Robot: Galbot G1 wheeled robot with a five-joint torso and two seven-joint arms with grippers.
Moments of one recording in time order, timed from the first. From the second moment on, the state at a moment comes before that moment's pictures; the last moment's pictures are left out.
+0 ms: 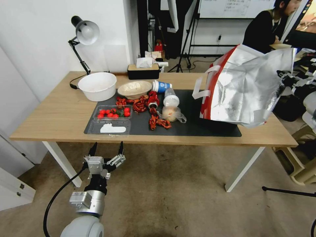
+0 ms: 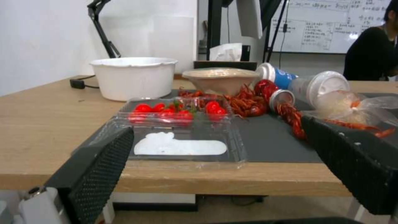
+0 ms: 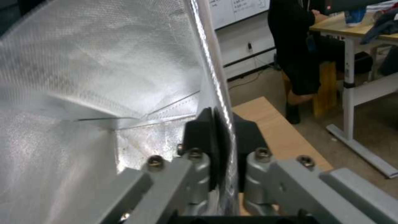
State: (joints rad) left arm 1.71 -1.54 -0.53 -2.18 -0.13 -0.08 0.03; right arm -1.02 0.54 0.71 1.94 1.49 -0.31 0.46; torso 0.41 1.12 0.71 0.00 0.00
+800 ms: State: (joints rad) left arm 1.71 -1.54 -0.53 -2.17 -0.12 -0.10 0.04; right arm -1.01 0.53 0.72 1.90 1.38 -0.26 0.41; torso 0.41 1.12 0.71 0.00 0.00
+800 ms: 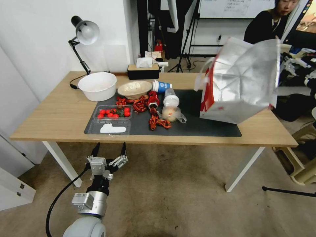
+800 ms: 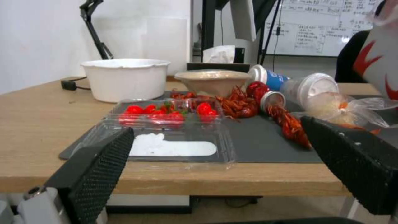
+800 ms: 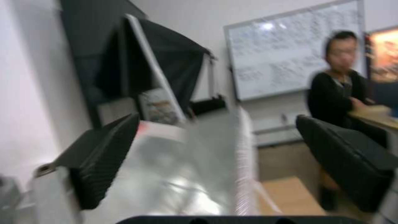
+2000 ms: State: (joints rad) left arm 1.71 -1.54 -0.54 -2.17 -0.13 -0.11 0.04; right arm -1.72 0.90 0.76 2.20 0.57 0.20 -0.06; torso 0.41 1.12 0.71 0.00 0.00
